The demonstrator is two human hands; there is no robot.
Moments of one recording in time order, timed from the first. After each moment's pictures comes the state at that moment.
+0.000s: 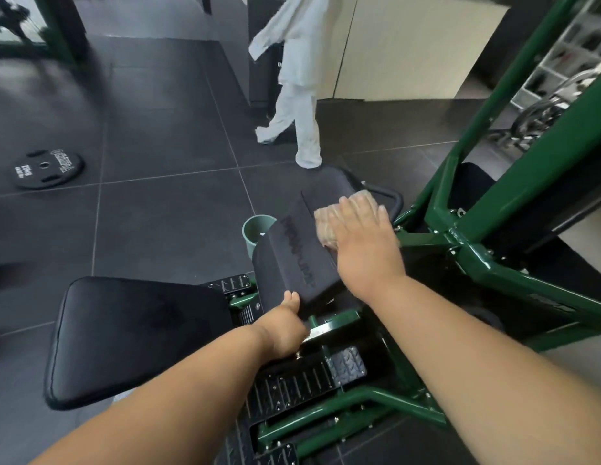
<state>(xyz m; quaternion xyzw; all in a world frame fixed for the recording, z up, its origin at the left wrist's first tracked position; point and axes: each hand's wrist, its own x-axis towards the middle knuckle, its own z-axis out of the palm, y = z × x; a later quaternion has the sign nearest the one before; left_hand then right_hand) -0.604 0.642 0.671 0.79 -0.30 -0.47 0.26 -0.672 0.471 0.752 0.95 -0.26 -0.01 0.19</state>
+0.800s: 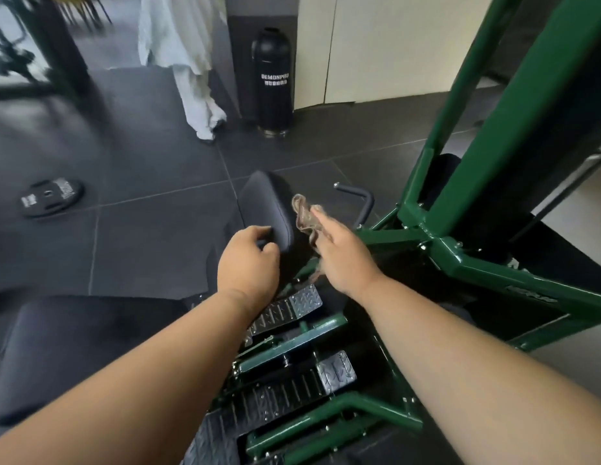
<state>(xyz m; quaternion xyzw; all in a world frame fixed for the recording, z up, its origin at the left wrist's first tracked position) -0.650 0.532 0.758 0.87 -0.22 -0.13 0.43 -0.757 0.387 0.745 0.79 -0.29 0.16 -0.52</state>
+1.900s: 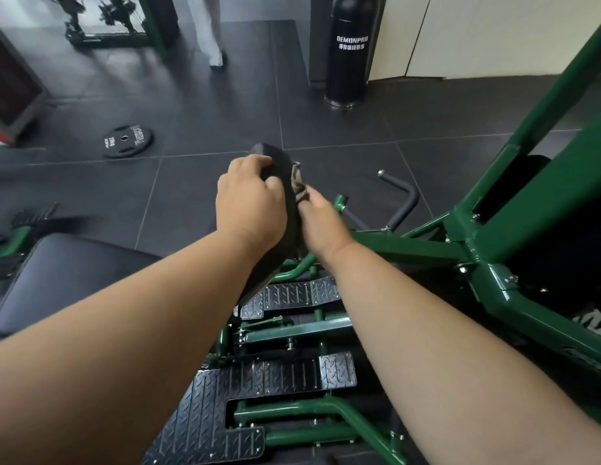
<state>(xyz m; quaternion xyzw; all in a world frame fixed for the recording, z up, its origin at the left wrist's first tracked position) -0.627 0.429 0.765 0.91 -0.14 0.02 0.40 -0.675 0.311 0.702 0.70 -0.21 0.06 -0.68</state>
